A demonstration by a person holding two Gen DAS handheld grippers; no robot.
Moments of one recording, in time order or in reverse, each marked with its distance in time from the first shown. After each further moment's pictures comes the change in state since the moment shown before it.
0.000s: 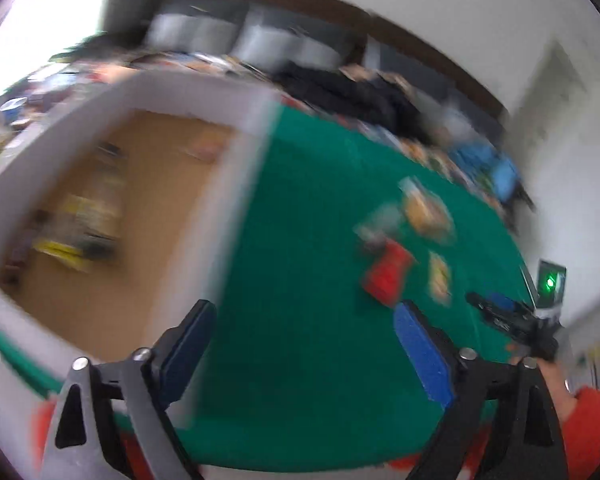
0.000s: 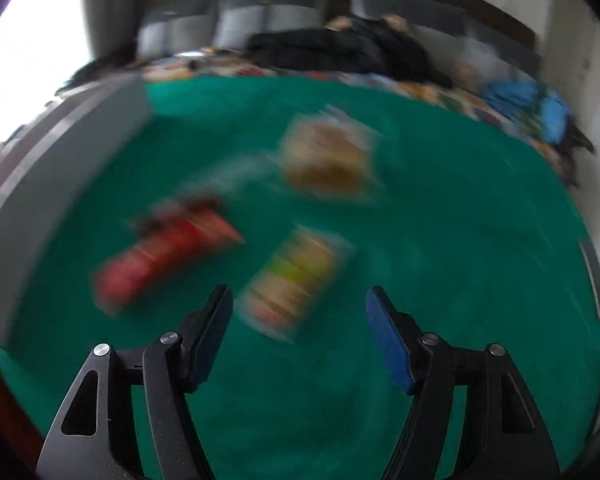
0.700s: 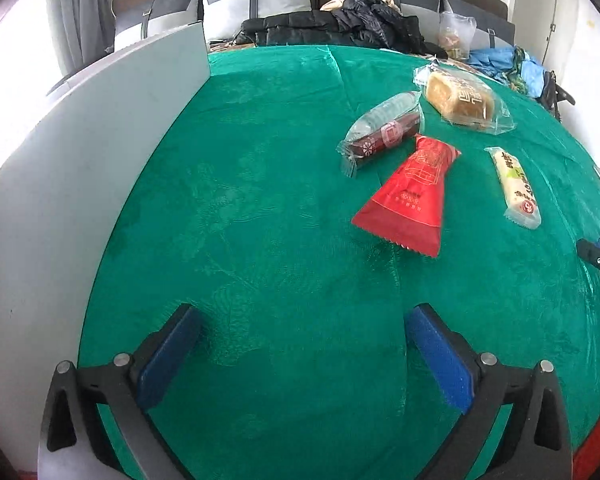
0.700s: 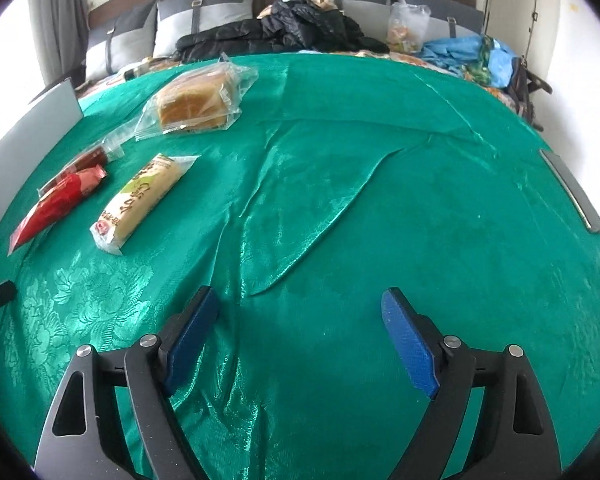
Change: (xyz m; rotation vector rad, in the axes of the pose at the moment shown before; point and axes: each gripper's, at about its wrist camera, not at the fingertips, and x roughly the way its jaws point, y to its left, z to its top) left arm 0.152 -0.050 -0.032 0.237 0.090 0.257; right arm 0.003 -0.059 -0.059 0.140 -0.019 -0.045
